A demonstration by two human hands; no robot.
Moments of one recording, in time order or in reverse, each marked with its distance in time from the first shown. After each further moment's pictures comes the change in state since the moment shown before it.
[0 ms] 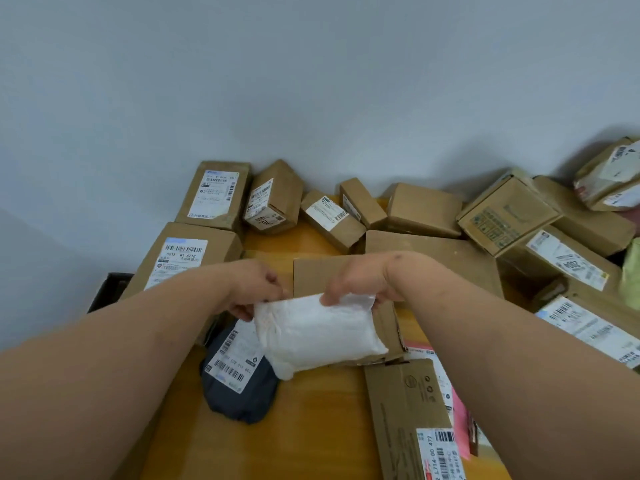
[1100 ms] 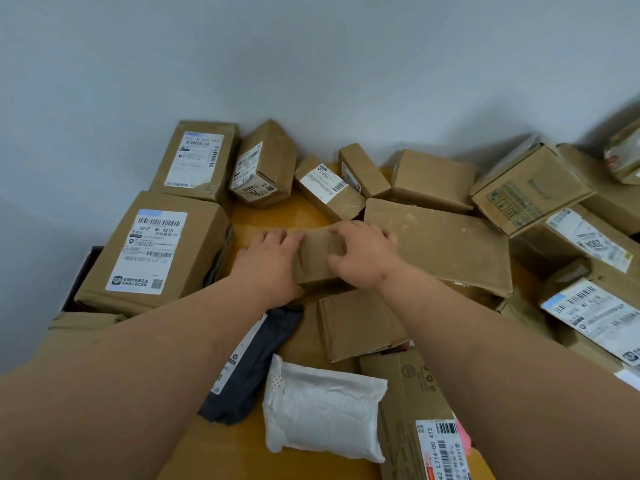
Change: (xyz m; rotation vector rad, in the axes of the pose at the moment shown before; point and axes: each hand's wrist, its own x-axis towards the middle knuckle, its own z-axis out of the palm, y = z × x) left_hand 0.067 0.002 0.049 0.571 0.455 0.248; right_hand 0.052 0.024 0.018 -0.358 0.665 -0.261
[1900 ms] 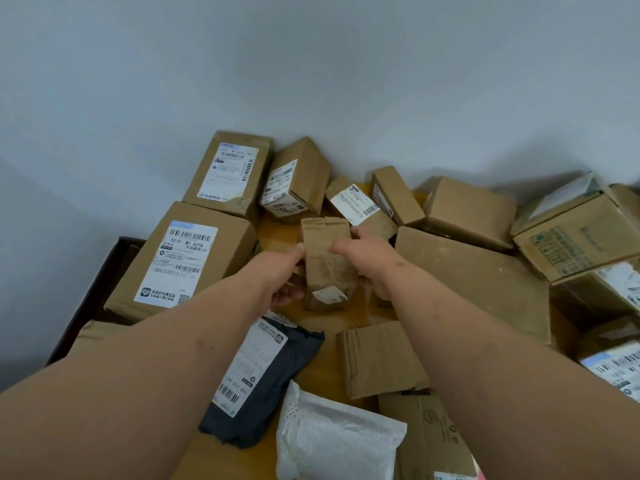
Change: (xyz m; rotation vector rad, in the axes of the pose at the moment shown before) left_hand 0.008 -0.020 -0.031 -1.327 -0.176 -0.670; right_hand 0.050 -0.036 -0.010 0.859 -0.250 0.386
